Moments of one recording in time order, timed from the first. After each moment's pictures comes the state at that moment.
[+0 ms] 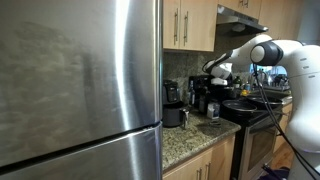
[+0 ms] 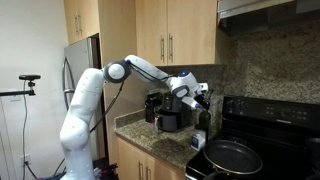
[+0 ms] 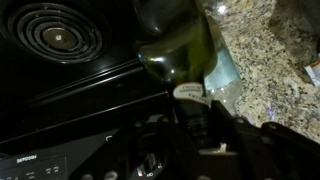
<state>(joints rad) -0.13 0.38 -0.11 -1.70 0.50 2.80 -0.40</state>
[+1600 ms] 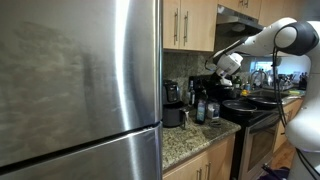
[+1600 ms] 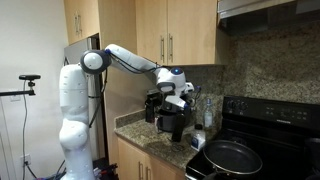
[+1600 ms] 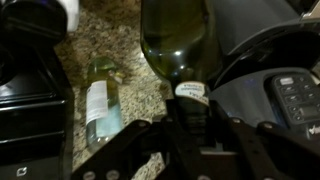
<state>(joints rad) -0.15 0.06 -0.05 -2.02 0.77 2.47 -0.96</state>
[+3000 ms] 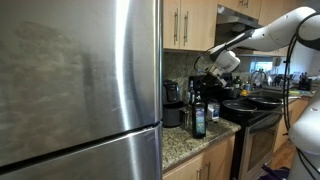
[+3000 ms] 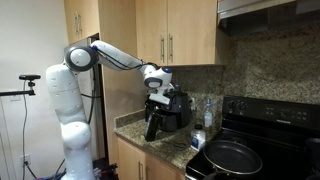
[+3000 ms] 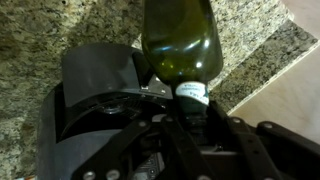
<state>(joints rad) -0.01 -0.13 -0.03 -2.18 0.70 2.14 -1.11</state>
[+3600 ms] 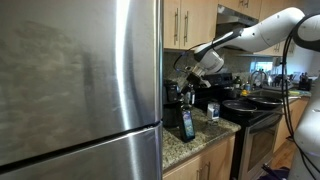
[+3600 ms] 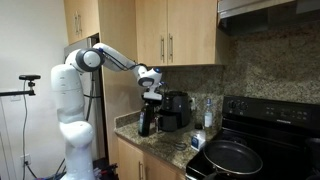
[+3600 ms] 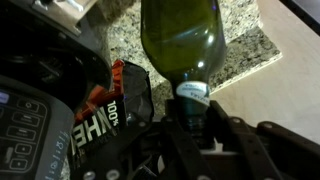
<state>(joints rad) 0.15 -0.06 0.07 -2.11 0.75 2.19 -1.27</state>
